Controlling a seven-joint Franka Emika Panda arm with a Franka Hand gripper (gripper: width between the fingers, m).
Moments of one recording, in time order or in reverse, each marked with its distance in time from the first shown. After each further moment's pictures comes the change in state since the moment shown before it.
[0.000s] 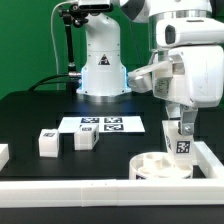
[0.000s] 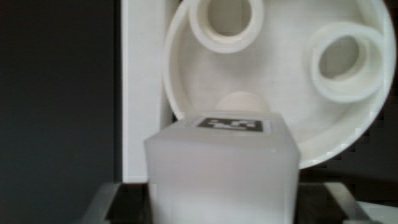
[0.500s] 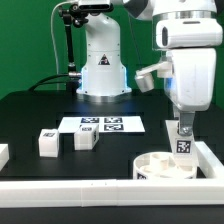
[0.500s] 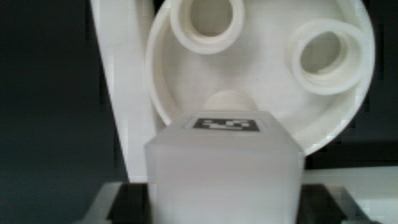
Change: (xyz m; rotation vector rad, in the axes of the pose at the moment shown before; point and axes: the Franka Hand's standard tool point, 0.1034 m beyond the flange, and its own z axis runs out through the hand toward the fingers) arm 0.005 0.000 0.001 0.040 -0.012 0.271
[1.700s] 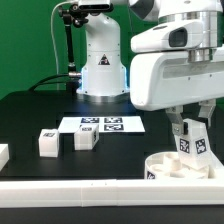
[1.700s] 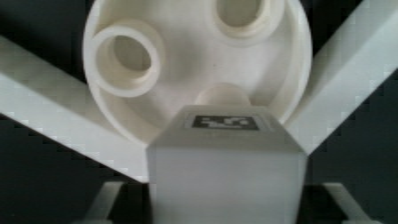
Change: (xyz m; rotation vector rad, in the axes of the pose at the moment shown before) arm 0.013 -0.003 0.000 0.024 0.035 0.881
